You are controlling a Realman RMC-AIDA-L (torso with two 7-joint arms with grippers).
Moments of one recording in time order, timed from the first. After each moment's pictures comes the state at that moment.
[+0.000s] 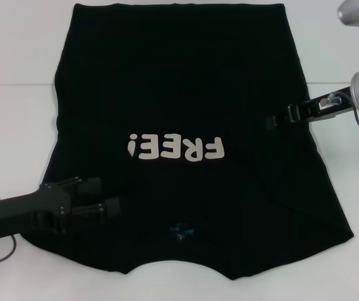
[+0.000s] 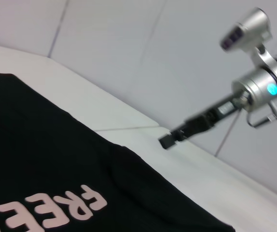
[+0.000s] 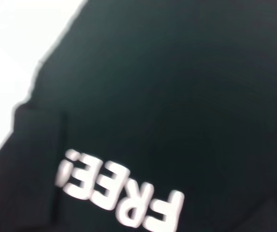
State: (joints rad) left arm -0.41 -2.04 0.60 0.58 1.96 1.63 -1.45; right arm 0.87 2.04 -0.85 -0.81 -2.52 -1.25 2.50
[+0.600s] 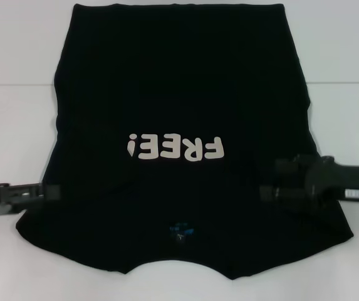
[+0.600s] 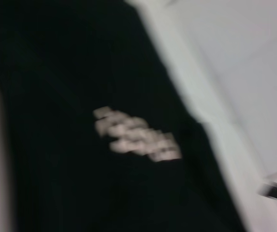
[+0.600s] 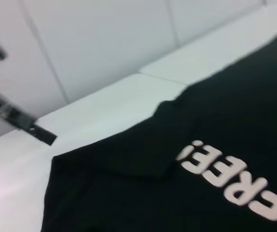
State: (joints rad) left arm -0.43 -1.92 0.56 0.69 2.14 1.65 -2.19; right arm 0.55 2.05 -0.76 -0.66 -2.02 -1.44 1.47
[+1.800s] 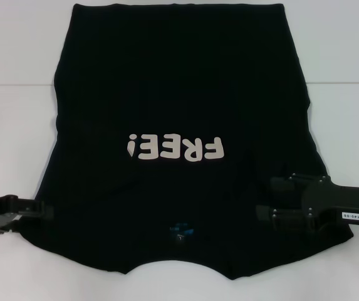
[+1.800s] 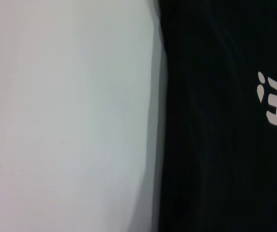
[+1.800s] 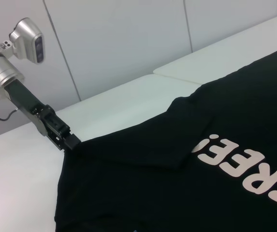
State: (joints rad) left arm -0.55 -1.92 0.58 0.69 2.51 1.47 -2.49; right arm 0.51 2.07 -0.75 -0.61 -2.01 -1.45 1.36
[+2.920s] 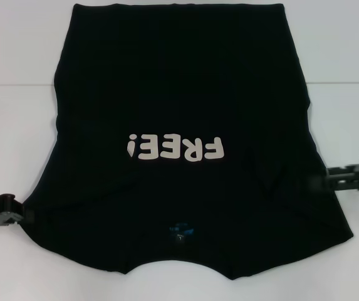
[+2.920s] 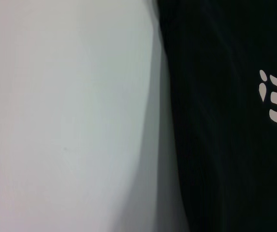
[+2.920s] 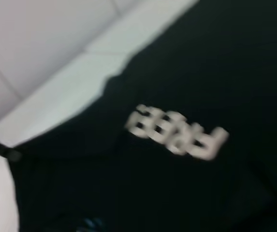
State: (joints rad) left arm -0.56 -1.91 0.59 0.69 2.52 1.46 -2.46; right arm 0.59 1.92 -0.76 -0.69 -2.18 -1.48 1.97
